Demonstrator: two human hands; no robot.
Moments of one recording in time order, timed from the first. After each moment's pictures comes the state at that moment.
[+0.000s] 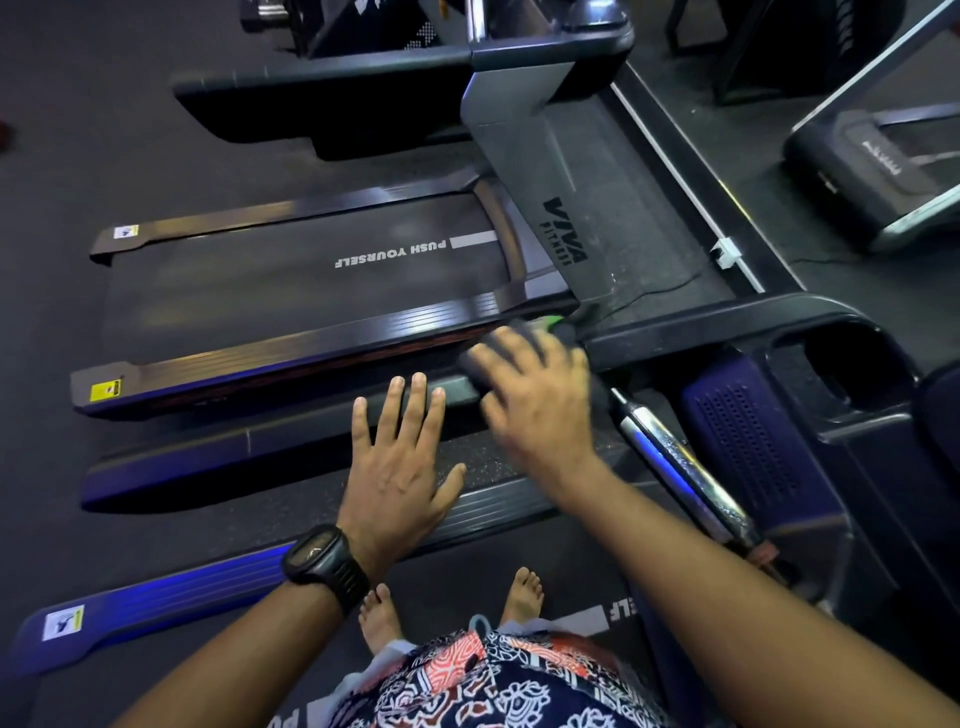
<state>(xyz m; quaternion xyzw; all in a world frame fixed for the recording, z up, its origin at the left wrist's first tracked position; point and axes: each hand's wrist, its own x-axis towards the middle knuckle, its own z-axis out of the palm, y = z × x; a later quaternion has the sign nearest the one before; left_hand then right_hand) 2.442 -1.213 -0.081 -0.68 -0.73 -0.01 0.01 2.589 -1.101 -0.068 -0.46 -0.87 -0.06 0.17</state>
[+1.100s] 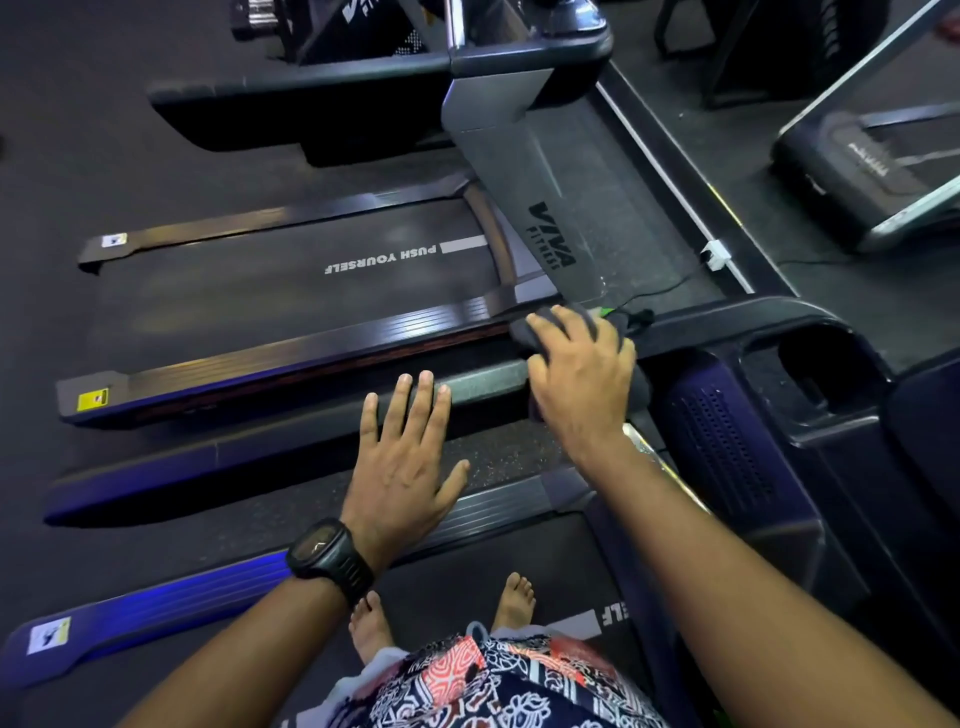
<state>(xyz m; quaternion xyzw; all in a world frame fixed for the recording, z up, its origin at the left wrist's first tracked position) 2.470 -1.190 -0.078 -0.69 -0.72 -0.02 0.01 2.636 -1.051 -0.054 -0.59 -0.78 -0.05 0.18</state>
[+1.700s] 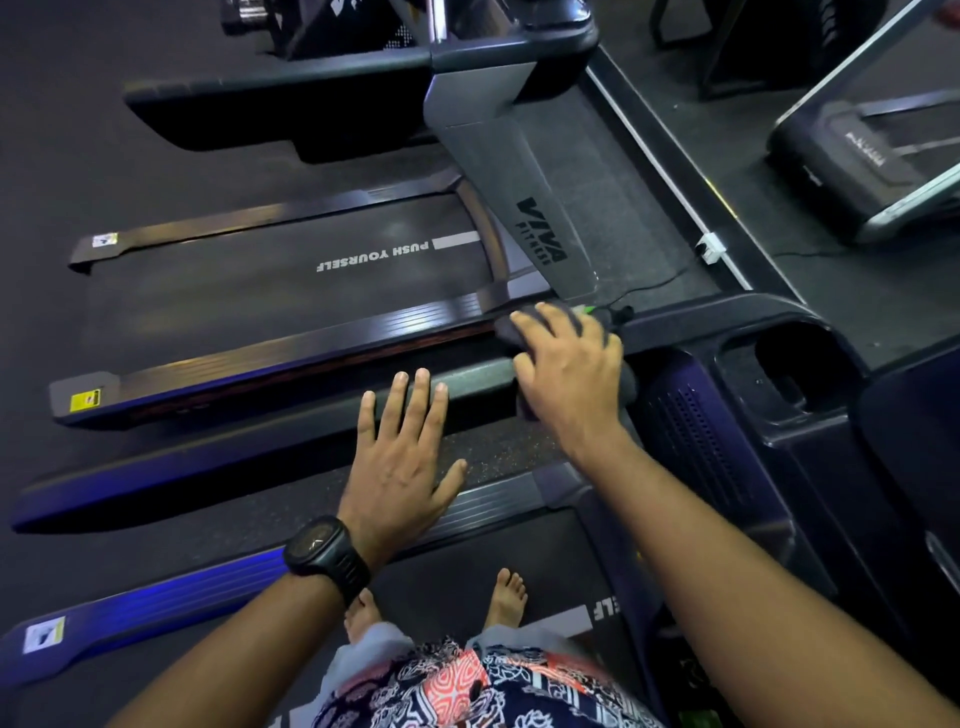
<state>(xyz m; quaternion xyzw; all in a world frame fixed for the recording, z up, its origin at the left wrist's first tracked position) 2.491 -1.178 -0.077 -0.70 -0.71 -0.01 0.00 2.654 -1.037 -0.053 -0.57 -0.81 -0.06 0.16</state>
